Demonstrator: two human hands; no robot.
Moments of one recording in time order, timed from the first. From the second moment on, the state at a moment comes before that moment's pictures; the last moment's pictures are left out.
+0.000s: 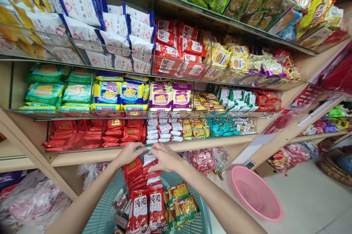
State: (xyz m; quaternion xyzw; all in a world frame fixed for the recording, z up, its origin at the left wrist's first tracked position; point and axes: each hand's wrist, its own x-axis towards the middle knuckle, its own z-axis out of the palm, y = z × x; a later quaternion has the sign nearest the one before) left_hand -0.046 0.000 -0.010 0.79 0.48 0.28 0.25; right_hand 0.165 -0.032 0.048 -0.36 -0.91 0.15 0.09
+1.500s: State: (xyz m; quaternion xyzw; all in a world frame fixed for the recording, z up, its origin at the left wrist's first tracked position) left_hand -0.047 0.003 -0.015 0.78 0.50 0.28 0.26; right_hand 0.169 0.081 0.029 -0.47 -0.80 0.10 0.36
